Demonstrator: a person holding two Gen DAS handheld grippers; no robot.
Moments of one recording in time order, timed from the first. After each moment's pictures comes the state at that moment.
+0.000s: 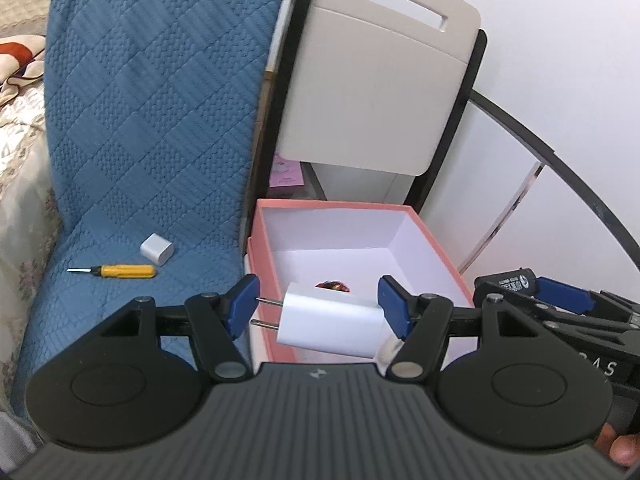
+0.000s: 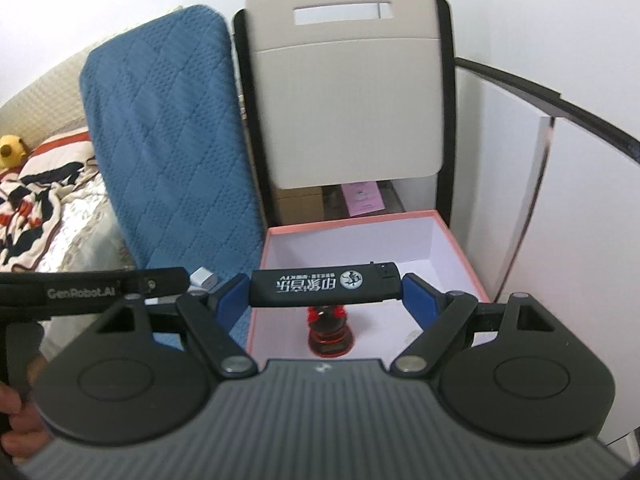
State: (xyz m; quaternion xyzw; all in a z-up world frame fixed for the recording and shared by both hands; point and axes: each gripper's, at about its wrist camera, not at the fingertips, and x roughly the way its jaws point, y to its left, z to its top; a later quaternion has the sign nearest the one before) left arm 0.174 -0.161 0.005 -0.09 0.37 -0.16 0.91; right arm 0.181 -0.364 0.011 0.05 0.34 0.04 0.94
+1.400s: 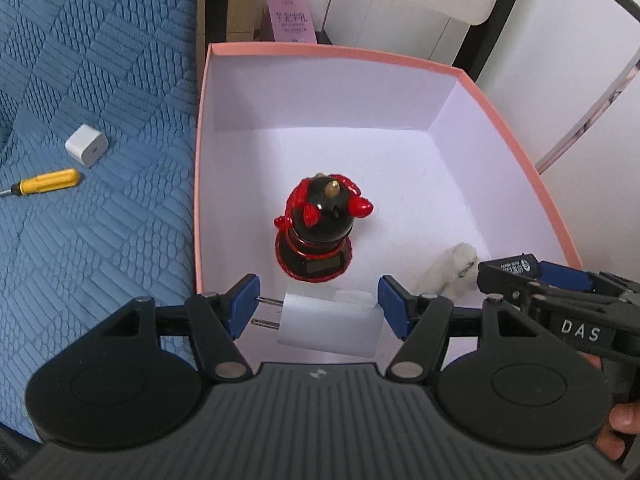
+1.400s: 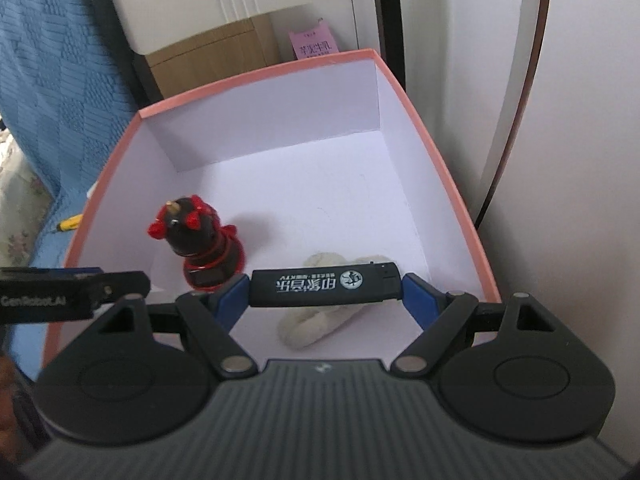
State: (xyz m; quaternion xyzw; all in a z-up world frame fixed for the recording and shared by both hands) left arm 0.270 -0.266 -0.166 -0.04 0.53 -0.12 0.84; right arm 0.276 -0.465 -0.168 0.08 0.50 0.03 0.86
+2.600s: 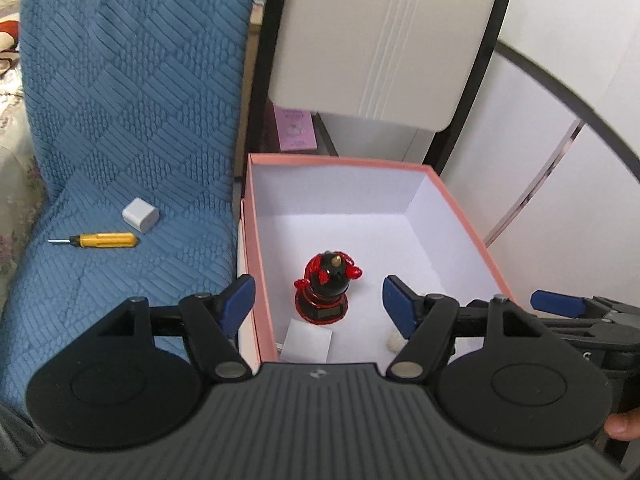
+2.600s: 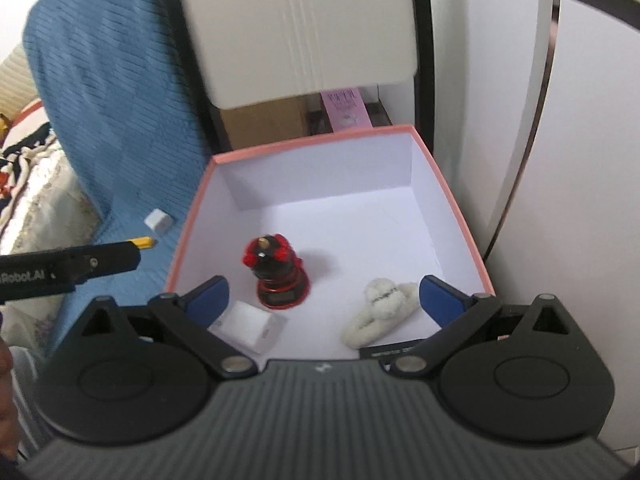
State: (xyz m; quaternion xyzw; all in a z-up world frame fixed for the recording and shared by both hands) left arm 0.201 -0.205 -0.049 -0.07 0.42 -0.13 0.90; right arm 0.232 -0.420 -0.070 0.07 0.44 0.05 0.89
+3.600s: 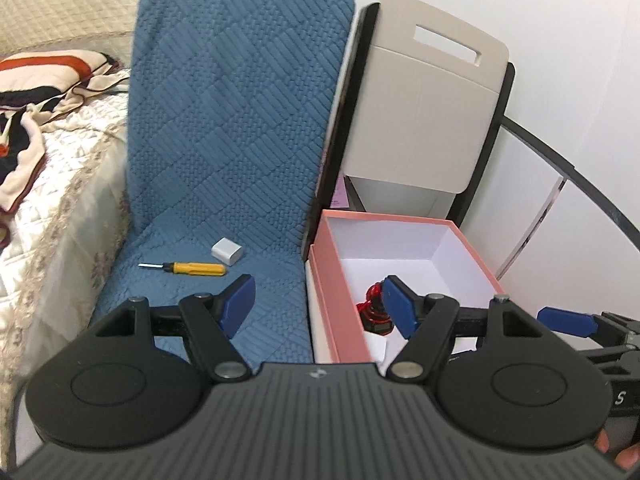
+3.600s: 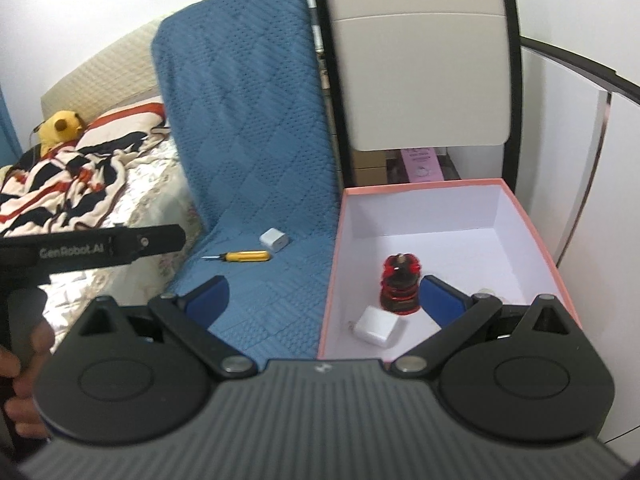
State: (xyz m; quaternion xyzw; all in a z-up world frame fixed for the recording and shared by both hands) left arm 0.095 -0.083 0.018 -0.08 0.34 -0.09 0.93; right arm 0.140 -0.312 0.004 0.06 0.37 0.13 0.92
